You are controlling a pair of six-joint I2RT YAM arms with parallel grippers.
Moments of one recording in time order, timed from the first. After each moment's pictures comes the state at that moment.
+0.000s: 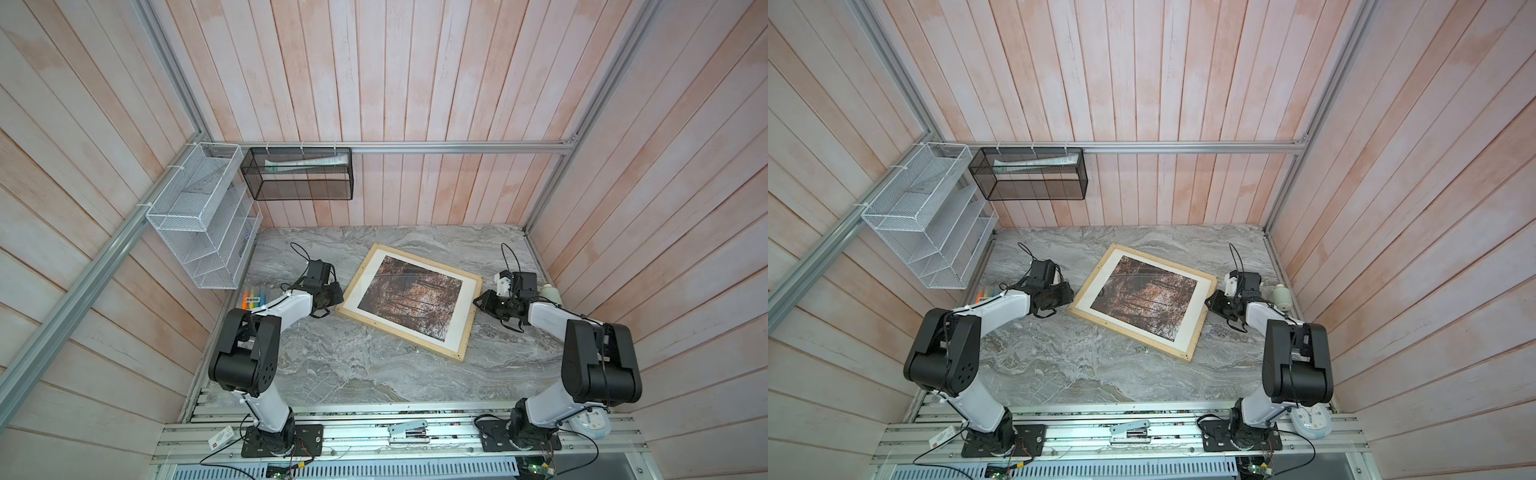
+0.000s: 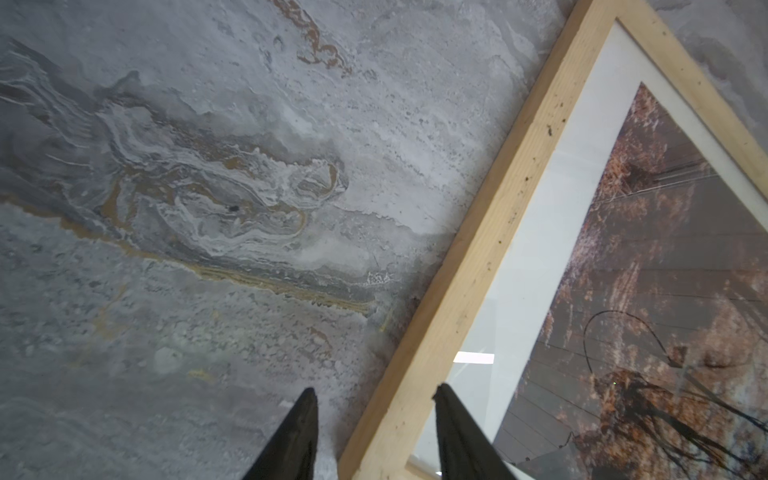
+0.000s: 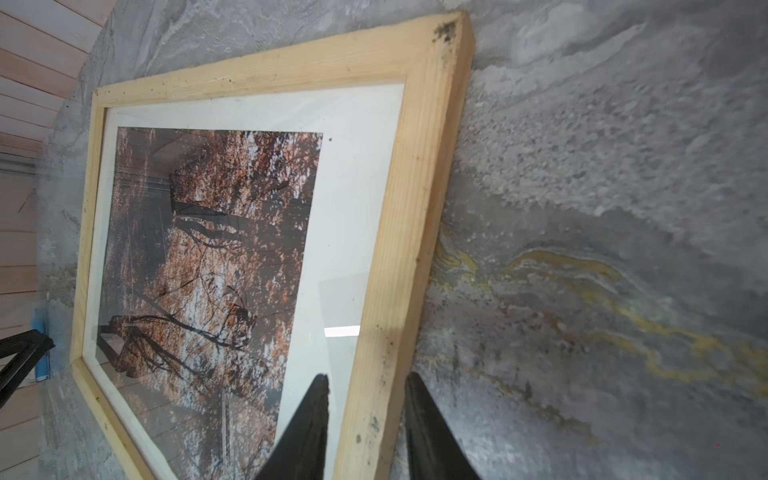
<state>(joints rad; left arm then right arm) -0.22 1.74 1.00 -0.20 0.08 -0.44 -0.07 1.58 0.78 -0.15 -0.44 0.37</state>
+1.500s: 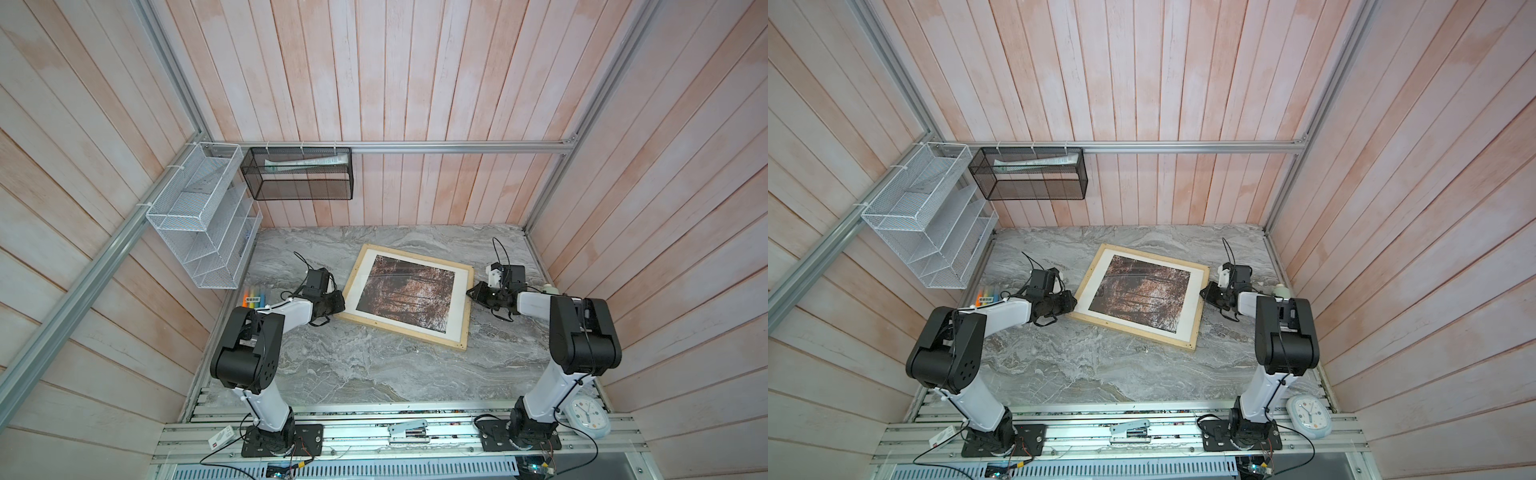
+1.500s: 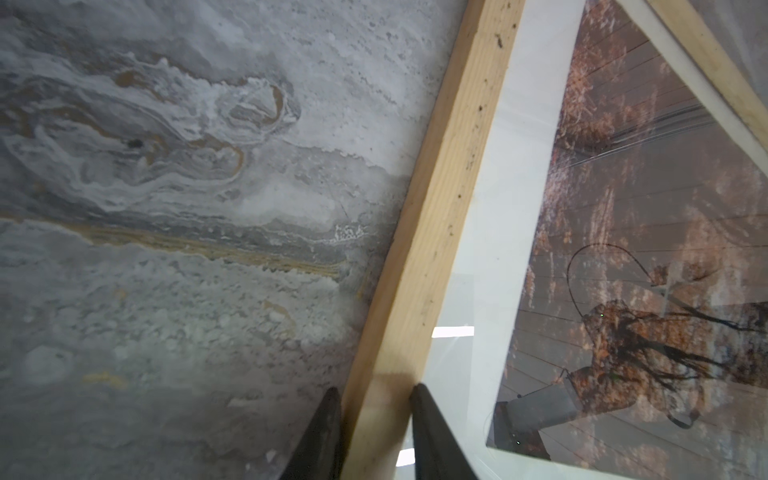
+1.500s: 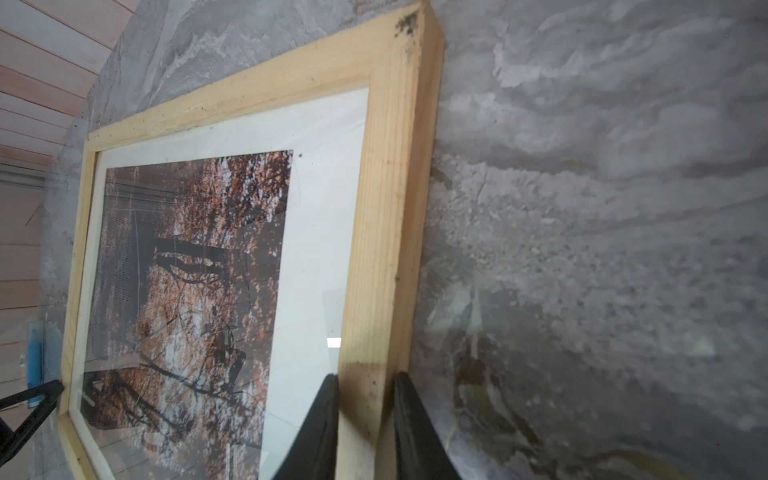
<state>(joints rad) -0.24 1.72 0.86 -0.08 0.17 -0.43 -0.03 1.81 0.91 0.01 -0.45 0.40</state>
